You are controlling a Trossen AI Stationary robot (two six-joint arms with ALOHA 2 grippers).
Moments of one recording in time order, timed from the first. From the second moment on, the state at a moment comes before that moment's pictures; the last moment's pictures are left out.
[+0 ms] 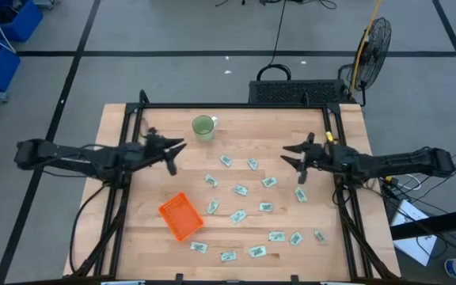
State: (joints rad) left arm -0.01 0.77 0.38 0.17 -0.51 -0.10; right arm -0.05 0.64 0.15 0.38 0.23 0.05
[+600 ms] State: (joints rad) left arm 0.05 1.06 0.71 -0.03 -0.47 -0.02; right arm -0.21 1.60 0.44 0.58 0.12 0.17
